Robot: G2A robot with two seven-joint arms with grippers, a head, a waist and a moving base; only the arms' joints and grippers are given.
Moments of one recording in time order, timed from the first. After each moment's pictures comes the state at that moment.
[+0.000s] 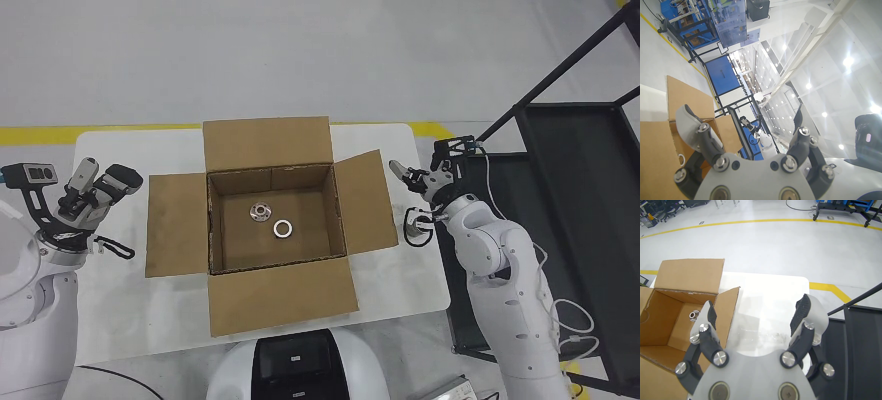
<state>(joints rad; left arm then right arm) 1.40 -1.07 -1.72 -1.59 -0.54 -0.50 -0.79 -1.46 -1.23 1.61 -1.90 -0.99 -0.10 0.51</state>
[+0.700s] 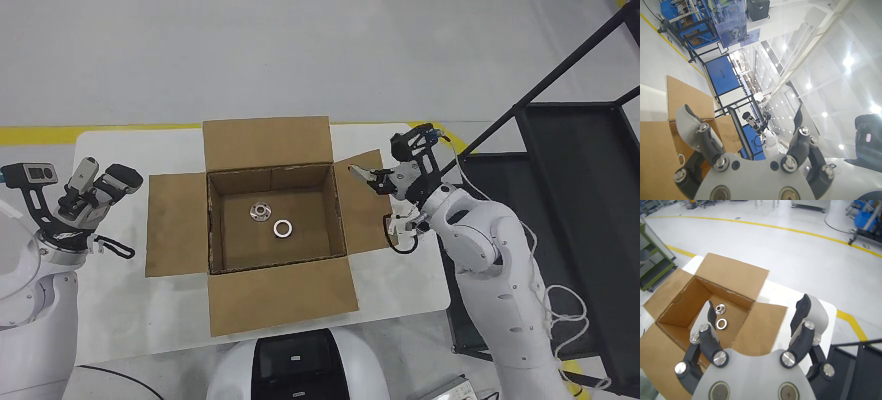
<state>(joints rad) 1.40 -1.07 -1.72 -1.59 -0.54 -0.50 -0.79 -1.34 -1.22 1.47 -1.98 -0.96 -0.36 0.62</state>
